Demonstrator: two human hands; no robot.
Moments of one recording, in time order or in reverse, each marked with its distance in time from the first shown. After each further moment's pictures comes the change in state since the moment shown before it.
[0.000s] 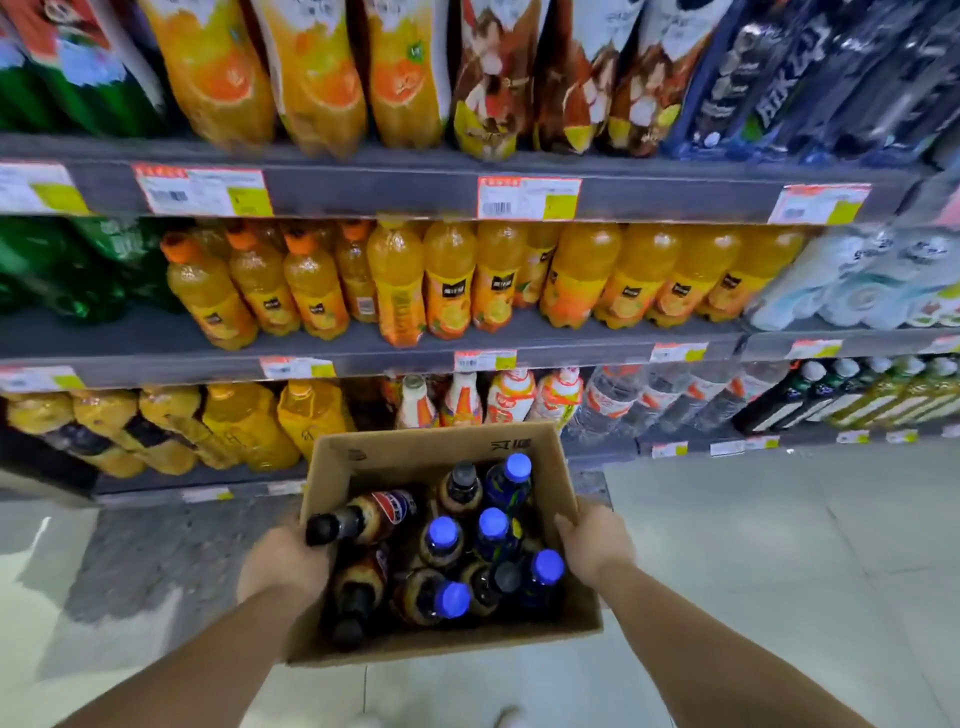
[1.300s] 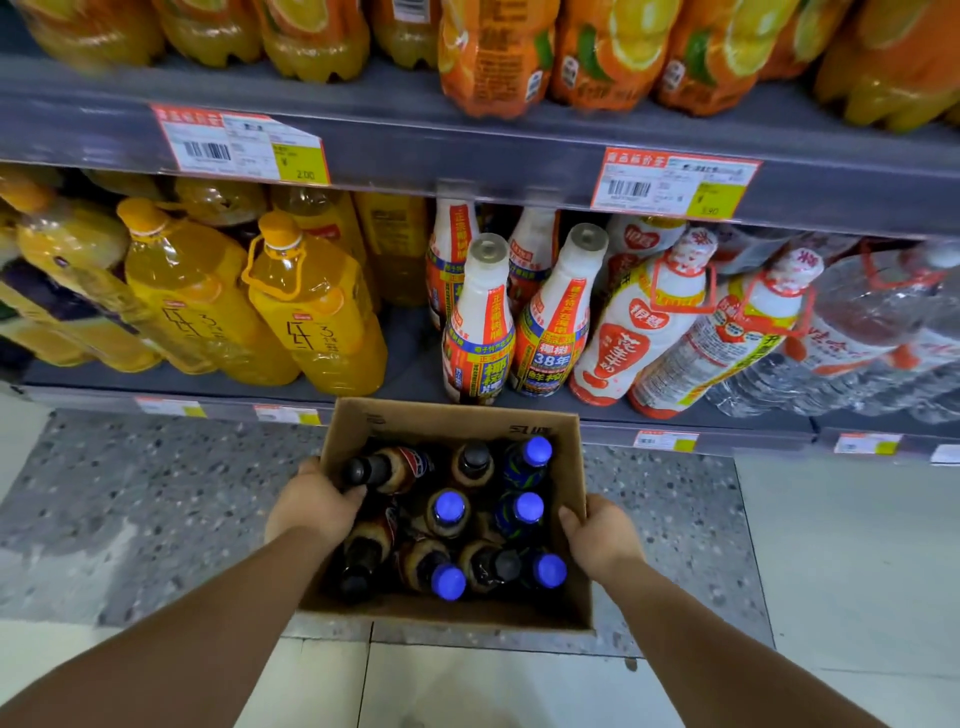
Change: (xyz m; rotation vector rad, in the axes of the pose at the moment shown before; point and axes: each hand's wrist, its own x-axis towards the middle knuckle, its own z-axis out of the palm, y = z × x) left_hand 0.210 -0.108 0.214 -0.048 -0.040 -0.167; right_hand 0.207 0.047 0.257 0.041 -0.173 -0.017
